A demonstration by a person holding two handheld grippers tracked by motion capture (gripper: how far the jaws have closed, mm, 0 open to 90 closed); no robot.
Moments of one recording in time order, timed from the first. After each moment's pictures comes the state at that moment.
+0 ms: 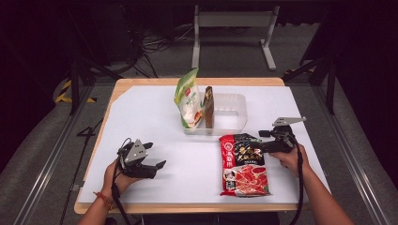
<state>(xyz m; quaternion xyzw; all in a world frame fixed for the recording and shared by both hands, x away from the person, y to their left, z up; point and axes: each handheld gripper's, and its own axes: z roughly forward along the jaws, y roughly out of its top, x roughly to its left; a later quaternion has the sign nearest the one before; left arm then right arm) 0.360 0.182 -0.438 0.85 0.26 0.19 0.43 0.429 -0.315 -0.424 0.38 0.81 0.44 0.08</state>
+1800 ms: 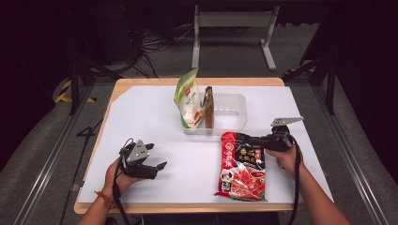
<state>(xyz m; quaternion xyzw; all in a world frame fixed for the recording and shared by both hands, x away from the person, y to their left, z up) 0.363 0.180 -0.443 0.85 0.25 0.18 0.42 0.427 -0.311 -0.423 0.36 0.80 0.47 0.02</state>
